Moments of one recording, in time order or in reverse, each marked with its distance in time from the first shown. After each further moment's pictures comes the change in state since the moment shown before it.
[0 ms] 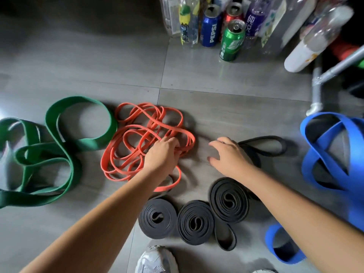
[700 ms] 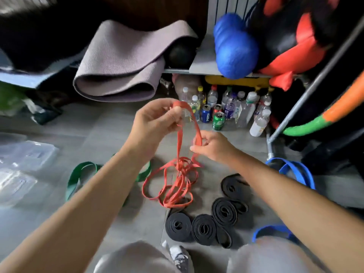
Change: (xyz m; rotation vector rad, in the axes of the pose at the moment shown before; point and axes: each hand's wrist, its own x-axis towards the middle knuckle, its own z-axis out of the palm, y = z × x) left_hand -0.192 0.113 -0.341 -1.310 0.251 0.409; right_hand -0.181 -0.179 -0.187 0.480 0.308 -0.395
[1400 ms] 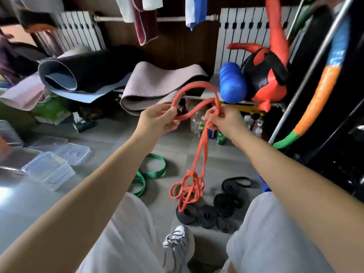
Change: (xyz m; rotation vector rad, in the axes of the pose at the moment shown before) left_hand -0.143 0.125 -0.012 0.032 0.146 -0.004; right_hand -0.130 -0.163 -0.036 0.238 0.295 -0.127
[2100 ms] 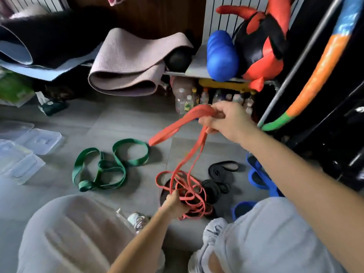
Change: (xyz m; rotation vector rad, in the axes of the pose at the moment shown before) left_hand -0.059 -0.268 0.046 0.934 -0.393 -0.767; right_hand 0.001 0.045 -0.034 -0.055 -0.141 0.148
